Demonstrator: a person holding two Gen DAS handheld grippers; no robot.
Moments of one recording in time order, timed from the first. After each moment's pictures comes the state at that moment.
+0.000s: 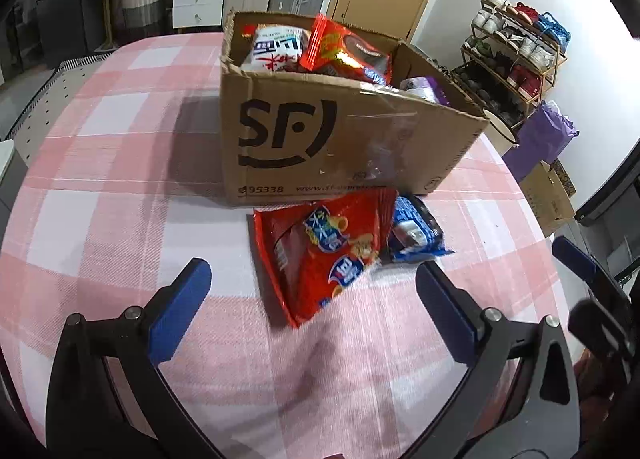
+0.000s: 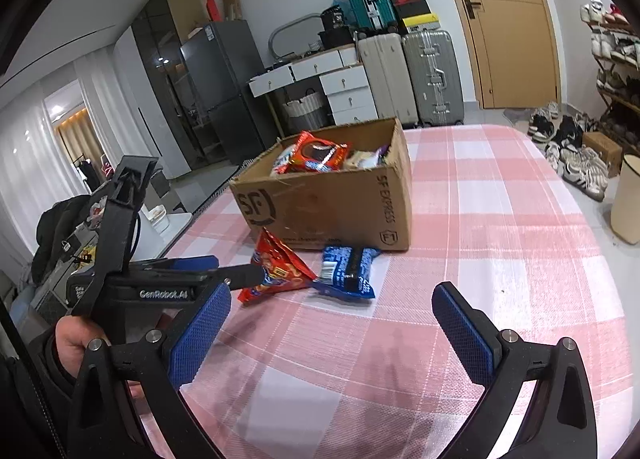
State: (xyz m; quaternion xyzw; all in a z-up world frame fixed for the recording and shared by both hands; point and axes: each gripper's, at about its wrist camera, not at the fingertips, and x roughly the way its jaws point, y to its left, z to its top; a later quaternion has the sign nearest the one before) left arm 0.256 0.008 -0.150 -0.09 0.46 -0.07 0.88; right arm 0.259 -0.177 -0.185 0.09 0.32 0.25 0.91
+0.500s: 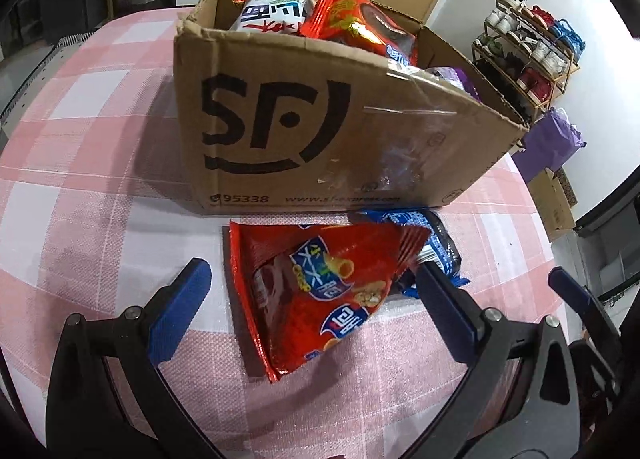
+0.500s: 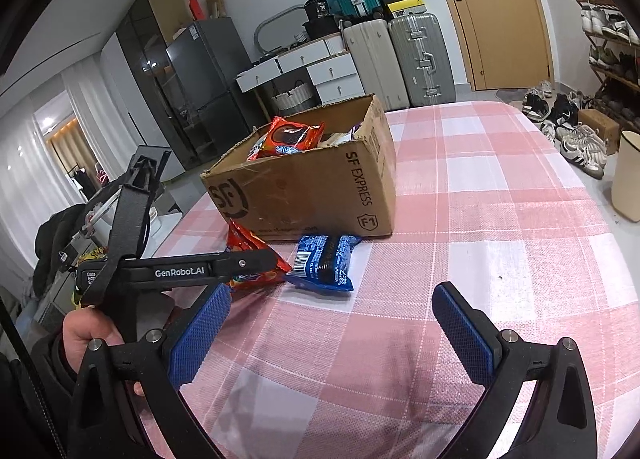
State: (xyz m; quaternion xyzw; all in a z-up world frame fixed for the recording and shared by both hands) left arm 0.317 -0.010 -0.188 -0.12 0.48 -0.07 0.86; right arm 0.280 -0.187 -0.210 0.11 0.34 0.24 0.90
